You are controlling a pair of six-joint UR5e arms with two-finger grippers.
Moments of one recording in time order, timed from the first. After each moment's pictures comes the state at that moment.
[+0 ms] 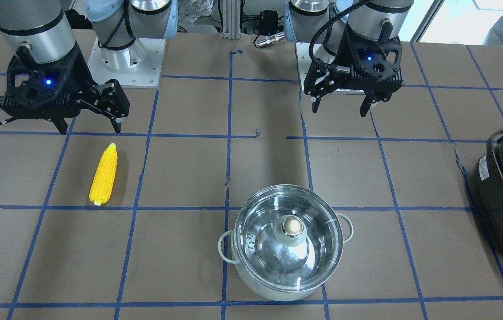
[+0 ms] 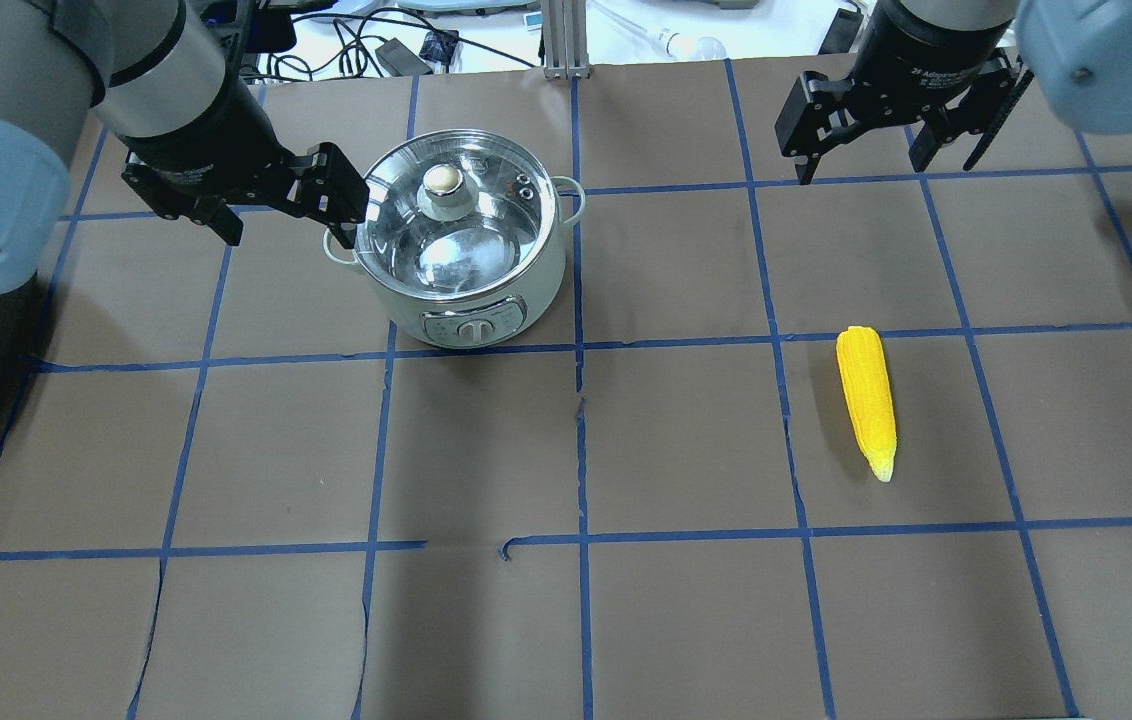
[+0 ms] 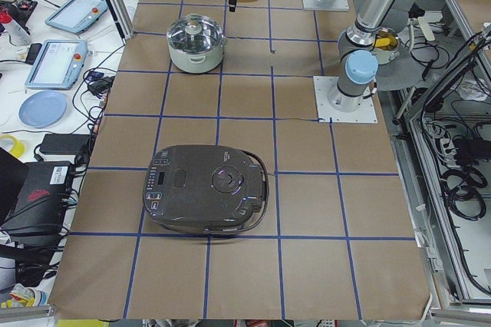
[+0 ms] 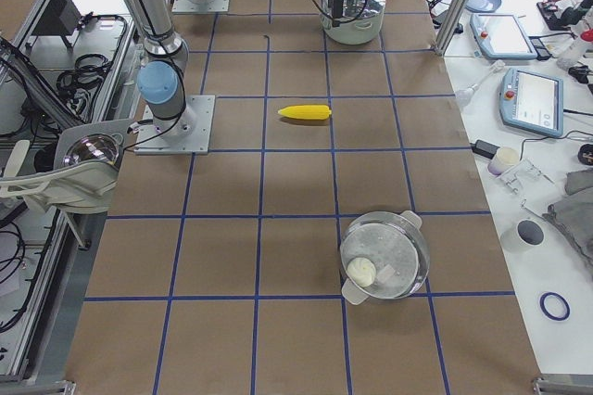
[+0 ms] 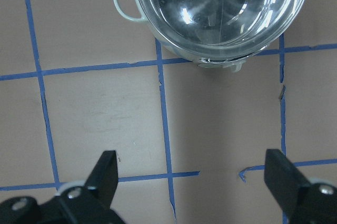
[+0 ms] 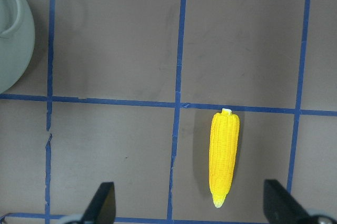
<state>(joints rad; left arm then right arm) -1.63 -1.53 -1.60 -1.48 1.57 0.02 1.59 -1.51 1.50 -1.63 -1.59 -0.05</state>
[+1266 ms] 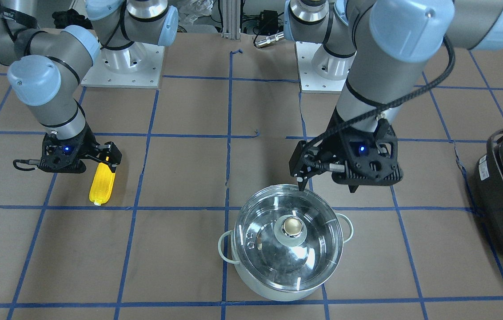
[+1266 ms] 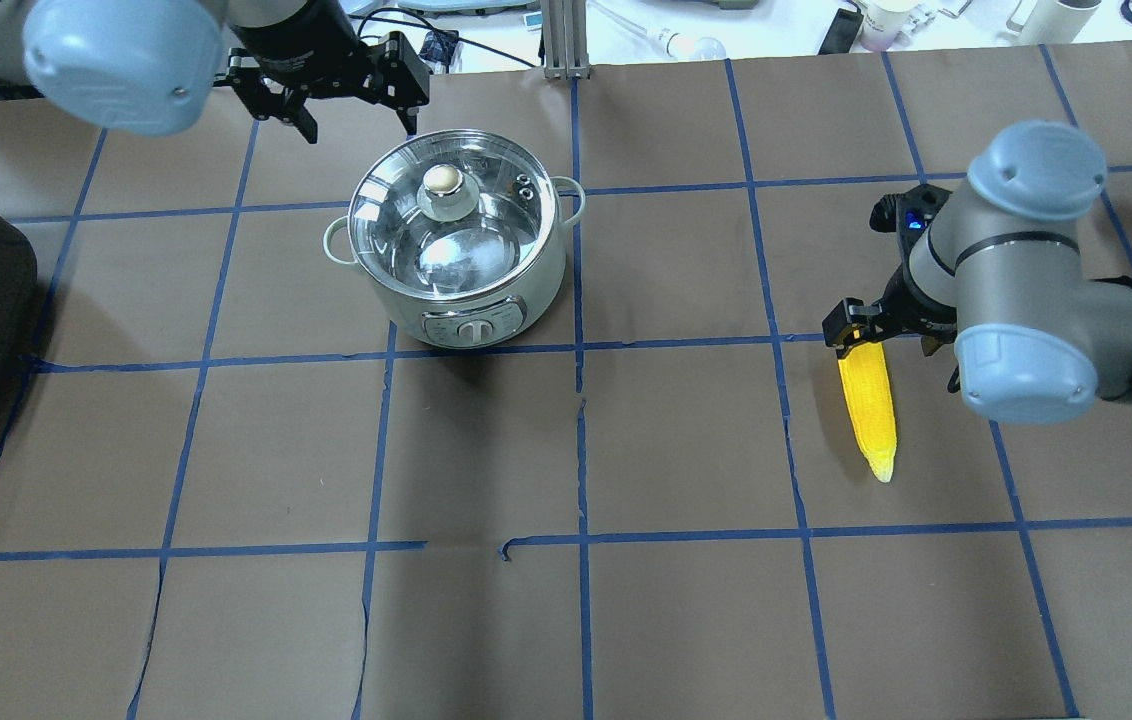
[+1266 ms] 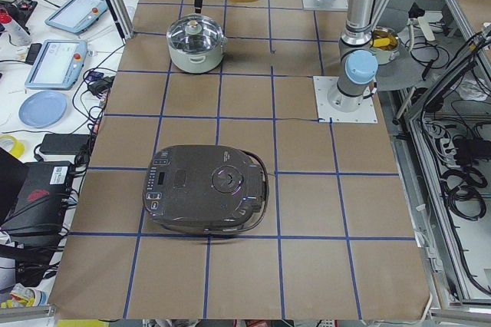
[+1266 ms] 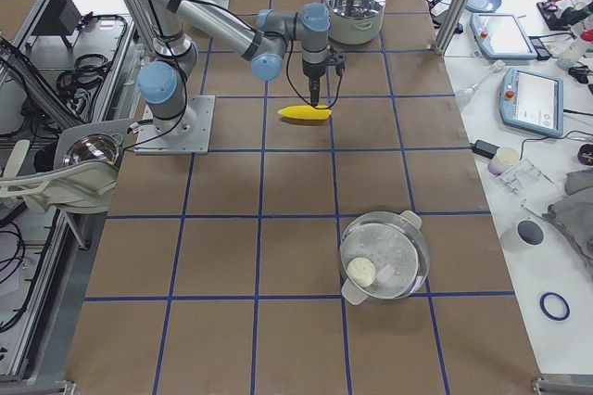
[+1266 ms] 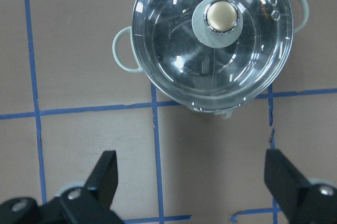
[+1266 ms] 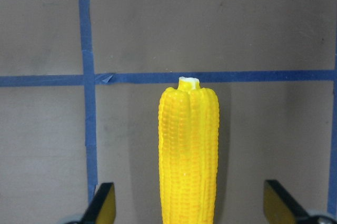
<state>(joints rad) -1.67 -1.88 -1.33 -1.33 1.54 -0.09 1.38 -1.46 2.14 -2.32 -1.58 -0.19</state>
